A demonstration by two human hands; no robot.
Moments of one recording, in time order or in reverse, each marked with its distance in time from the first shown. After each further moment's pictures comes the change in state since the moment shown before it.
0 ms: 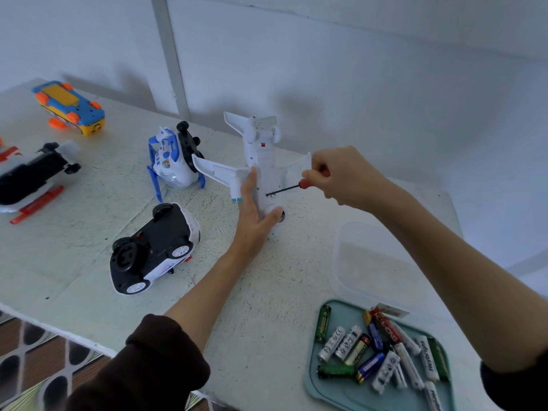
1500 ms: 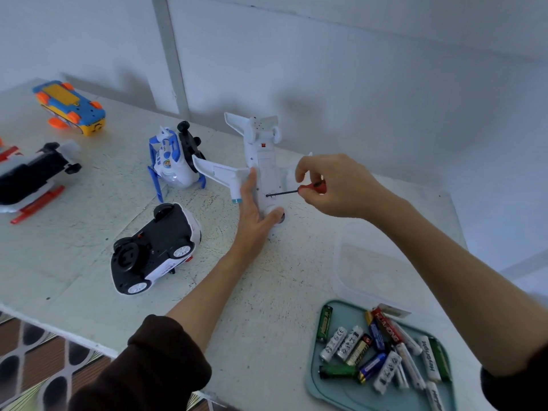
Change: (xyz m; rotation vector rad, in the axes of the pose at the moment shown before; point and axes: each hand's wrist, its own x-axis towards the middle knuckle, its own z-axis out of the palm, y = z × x) left_hand 0.001 0.001 0.001 -0.034 0.012 -0.026; right_hand -0.006 0.000 0.009 -0.076 0.020 -0.205
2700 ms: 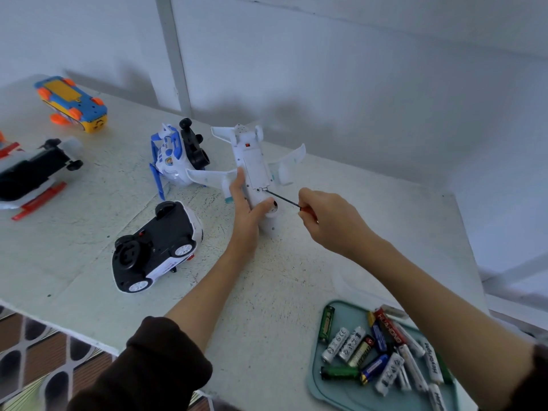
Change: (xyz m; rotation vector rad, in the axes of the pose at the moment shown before) left_hand 0.006 0.001 -0.003 -0.269 0.136 -0.167; right_hand -0.021 0.007 0.059 0.001 0.029 0.036
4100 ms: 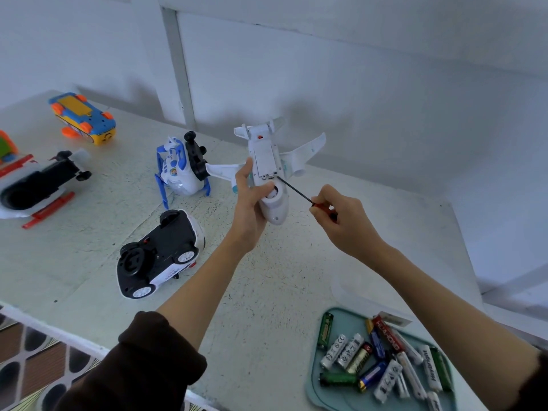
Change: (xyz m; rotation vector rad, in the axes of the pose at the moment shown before) left_hand 0.008 0.049 0.016 -0.275 -0.086 -0.129; right_hand -0.008 0.015 -0.008 0.354 0.250 0.033
